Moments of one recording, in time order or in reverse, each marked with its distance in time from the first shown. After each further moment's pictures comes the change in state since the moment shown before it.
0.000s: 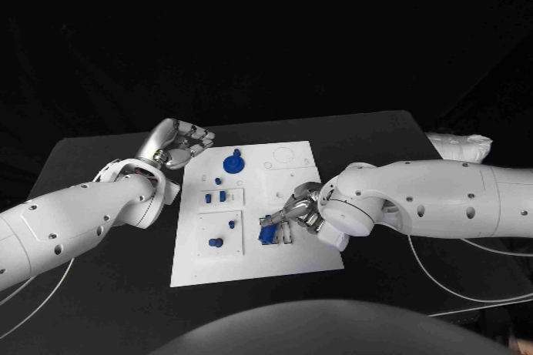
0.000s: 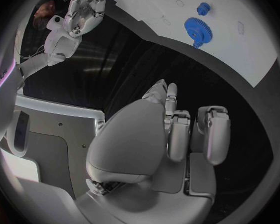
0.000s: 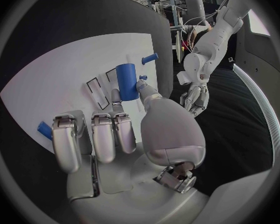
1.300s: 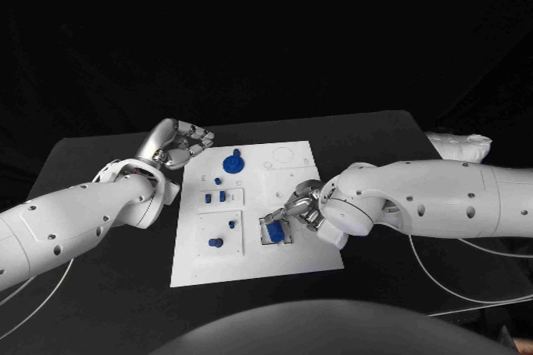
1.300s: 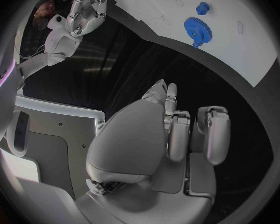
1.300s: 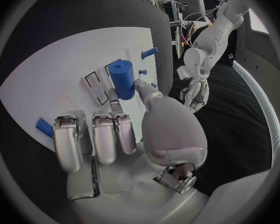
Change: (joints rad) left arm 0.000 0.000 0.000 0.001 0.000 -0.002 0.000; left_hand 0.000 0.000 -0.003 0.003 0.000 0.000 0.000 0.000 0.000 0.000 0.000 0.000 0.000 0.000 0.000 0.000 0.000 0.000 0.000 0.000 0.000 0.000; right arm -0.001 -0.003 -0.002 -0.004 0.006 -0.043 0.018; right_hand 0.010 0.007 0.116 -0.017 0.066 0.143 0.026 -0.103 -0.136 0.002 -0.030 0.000 0.000 0.006 -0.031 0.000 0.000 0.000 0.000 -0.029 0.000 0.000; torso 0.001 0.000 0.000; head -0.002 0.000
